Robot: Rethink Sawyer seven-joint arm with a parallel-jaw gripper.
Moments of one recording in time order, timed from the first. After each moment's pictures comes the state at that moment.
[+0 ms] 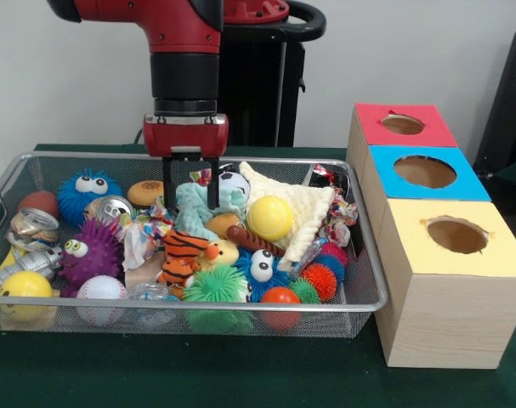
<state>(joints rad) -0.64 -0.66 0.25 1.90 -0.62 0.00 1.80</state>
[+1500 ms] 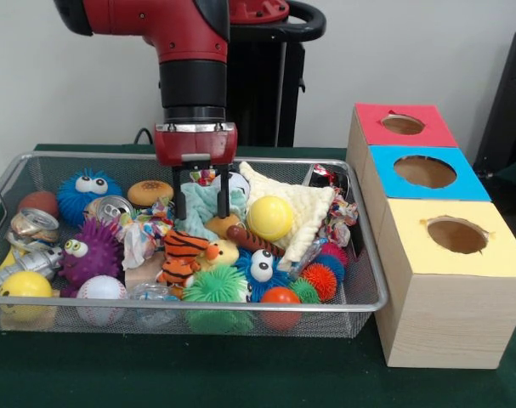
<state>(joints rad) -0.61 -0.61 0.19 1.90 -0.65 -0.18 1.80</state>
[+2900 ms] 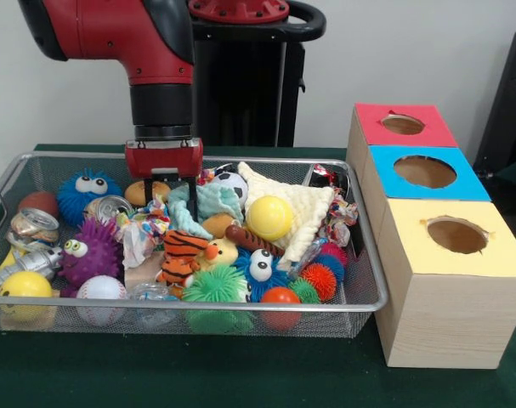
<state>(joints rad) -0.72 -0.50 0.19 1.88 -0.74 -0.18 1.80</state>
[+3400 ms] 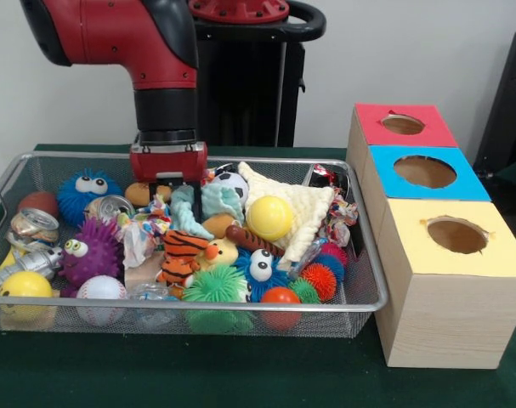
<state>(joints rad) -0.71 -0.49 0.19 1.87 -0.74 -0.18 1.80</state>
